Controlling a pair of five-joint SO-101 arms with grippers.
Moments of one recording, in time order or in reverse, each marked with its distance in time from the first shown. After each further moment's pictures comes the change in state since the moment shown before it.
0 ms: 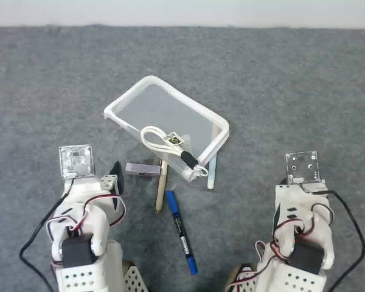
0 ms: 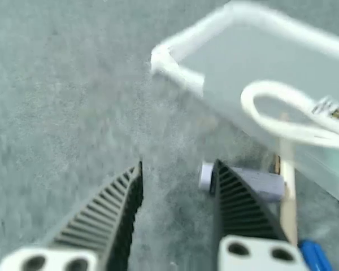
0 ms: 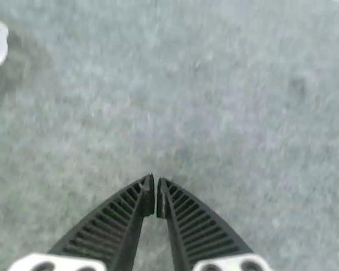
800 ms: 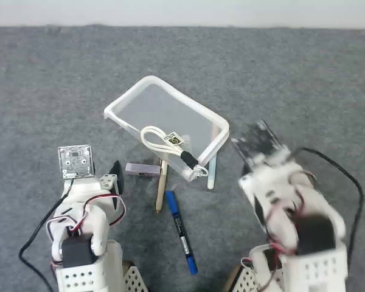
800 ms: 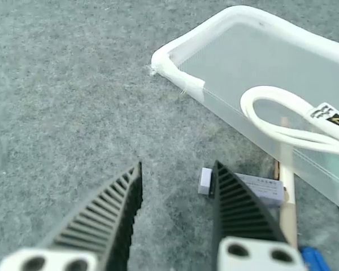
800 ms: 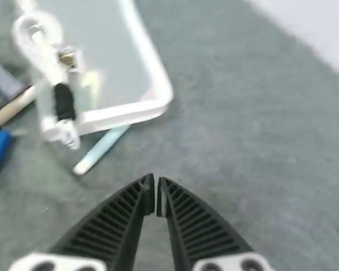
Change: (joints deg) left arm 0.0 0.0 0.0 -0.6 0.0; right arm -30.0 35.8 -39.2 13.3 2.9
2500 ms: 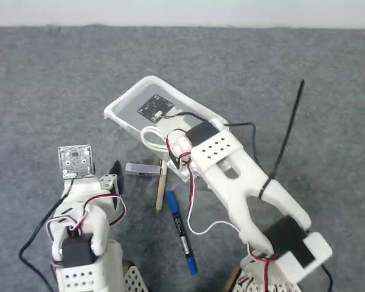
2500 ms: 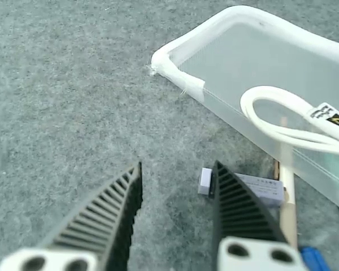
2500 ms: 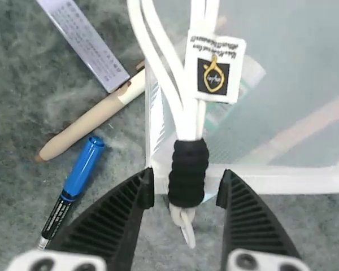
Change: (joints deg) left arm 0.0 0.0 0.0 0.0 0.0; right arm -22.8 66.0 -24.0 -9.0 -13.0
